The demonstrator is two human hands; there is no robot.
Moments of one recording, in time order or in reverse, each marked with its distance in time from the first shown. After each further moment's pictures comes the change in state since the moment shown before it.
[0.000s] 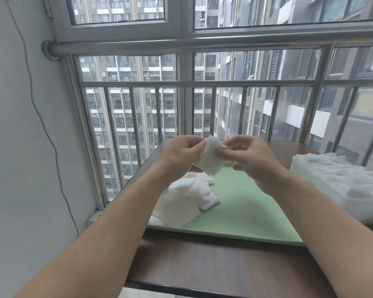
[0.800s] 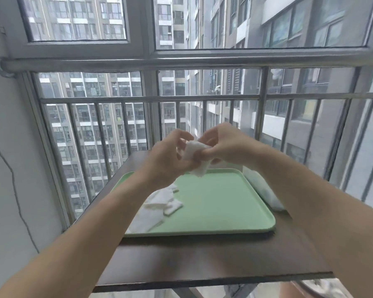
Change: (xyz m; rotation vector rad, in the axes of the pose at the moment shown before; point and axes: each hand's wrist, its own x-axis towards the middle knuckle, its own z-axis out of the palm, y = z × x) left_hand -0.008 0.043 0.031 0.353 -0.026 0.325; right_hand -0.020 -0.071 -0.053 -0.533 -0.177 -0.103
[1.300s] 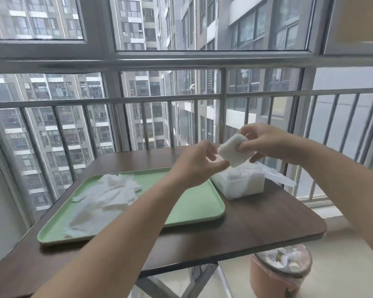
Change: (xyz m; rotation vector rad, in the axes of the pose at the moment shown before) left_hand 0.030 0.071 0.121 -0.003 -0.227 -0.018; right_hand -0.098 0.064 -0.116 -0.097 0.128 0.267
